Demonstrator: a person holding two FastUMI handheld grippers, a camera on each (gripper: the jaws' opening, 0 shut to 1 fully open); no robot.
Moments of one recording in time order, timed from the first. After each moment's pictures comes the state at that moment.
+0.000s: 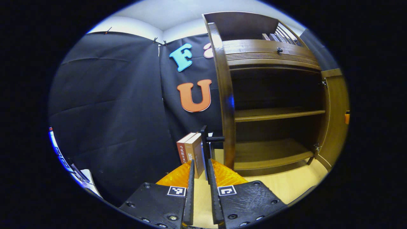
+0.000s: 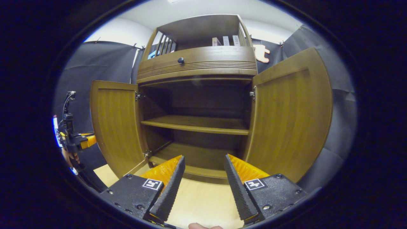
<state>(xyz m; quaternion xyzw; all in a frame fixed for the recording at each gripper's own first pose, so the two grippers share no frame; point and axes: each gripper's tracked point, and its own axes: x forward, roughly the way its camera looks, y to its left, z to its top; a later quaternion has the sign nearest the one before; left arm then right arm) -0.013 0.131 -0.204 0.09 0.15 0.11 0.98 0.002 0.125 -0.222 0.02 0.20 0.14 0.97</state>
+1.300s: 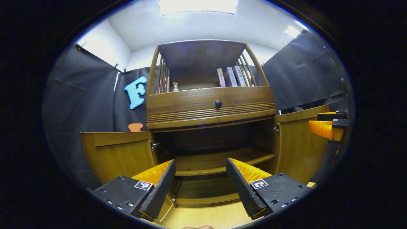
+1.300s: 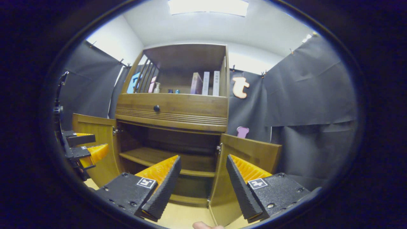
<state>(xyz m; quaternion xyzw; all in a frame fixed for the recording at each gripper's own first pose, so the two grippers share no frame) 0.037 -0.087 -0.062 0.07 0.01 -0.10 0.99 0.034 0.060 -0.056 -0.01 0.07 0.02 1.00</state>
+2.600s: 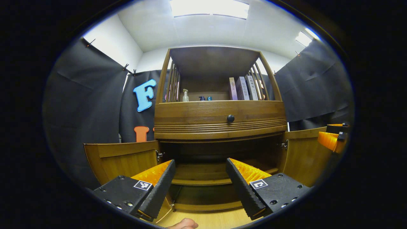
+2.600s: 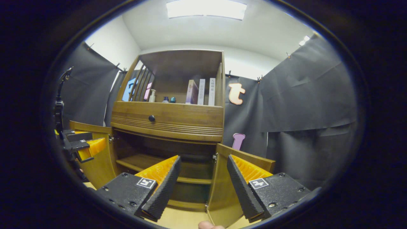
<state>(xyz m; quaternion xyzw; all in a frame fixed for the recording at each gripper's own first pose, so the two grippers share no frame) 0.057 -0.072 -0.027 0.03 -0.01 -0.06 1.00 0.035 0.064 -0.028 -0.01 0.05 0.01 1.00</state>
